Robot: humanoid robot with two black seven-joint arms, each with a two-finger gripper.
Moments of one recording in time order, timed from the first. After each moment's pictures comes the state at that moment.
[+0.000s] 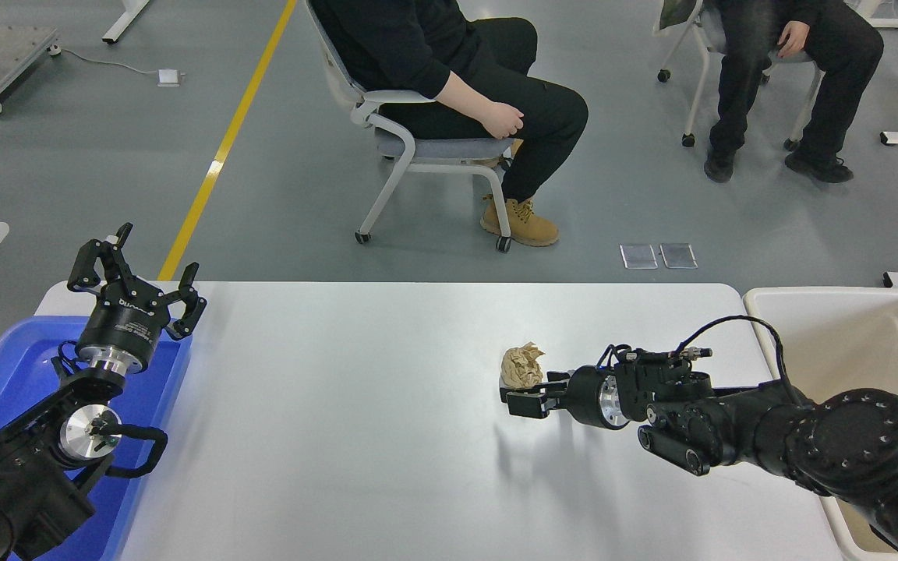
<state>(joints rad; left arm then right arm) -0.53 0.39 -0.87 -0.51 0.08 -0.53 -0.58 0.99 0.00 -0.67 0.45 -0.86 -0.16 0.46</state>
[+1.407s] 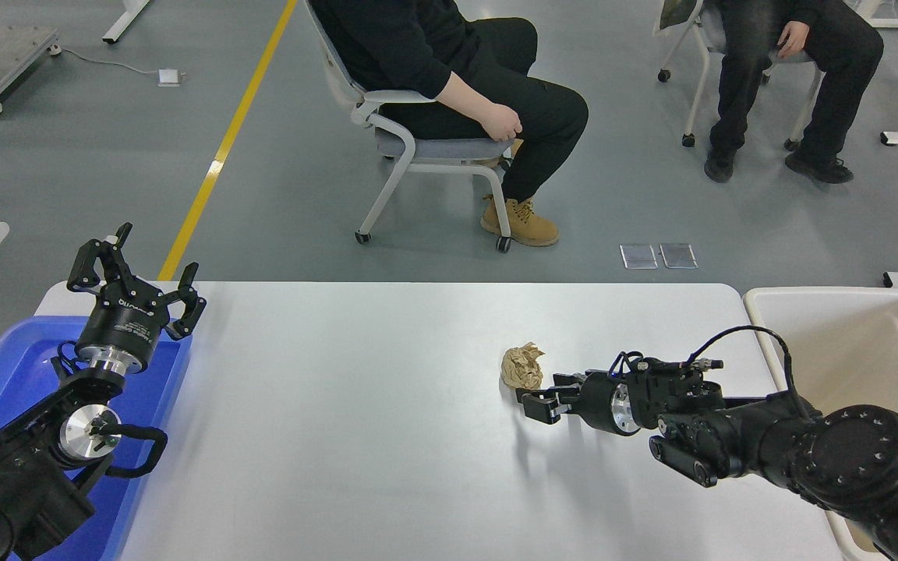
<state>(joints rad) -0.53 0.39 -0.87 -0.51 0.08 -0.53 -0.58 0.95 0.00 -0.69 0.39 -0.92 -0.21 0.47</state>
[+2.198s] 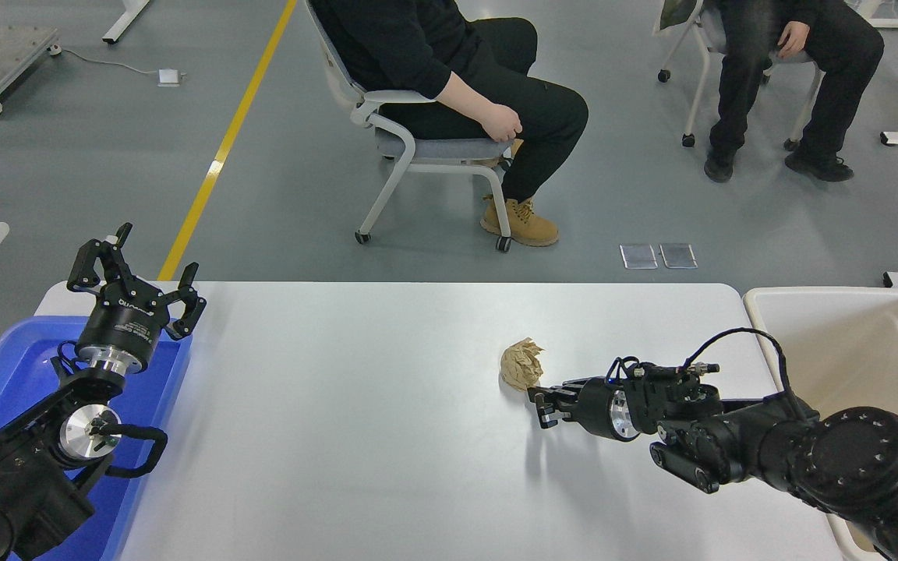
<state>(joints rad) -0.53 0.39 -0.87 -0.51 0.08 -0.53 -0.58 0.95 0.00 -0.69 0.40 -0.96 -0.22 0.47</state>
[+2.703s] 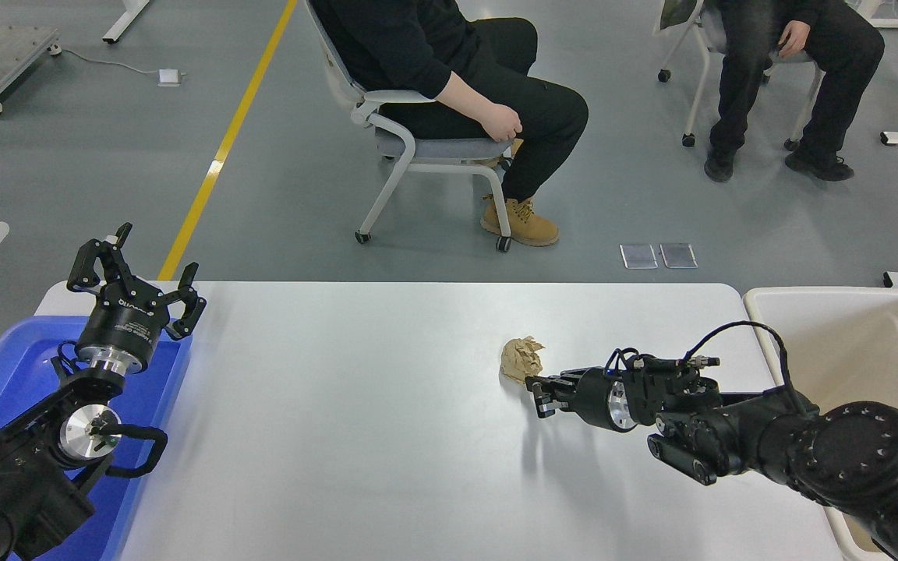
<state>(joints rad) -0.53 0.39 -0.87 -0.51 0.08 -0.53 -0.58 1.01 0.00 -0.63 0.42 -0.95 -0.23 0.47</state>
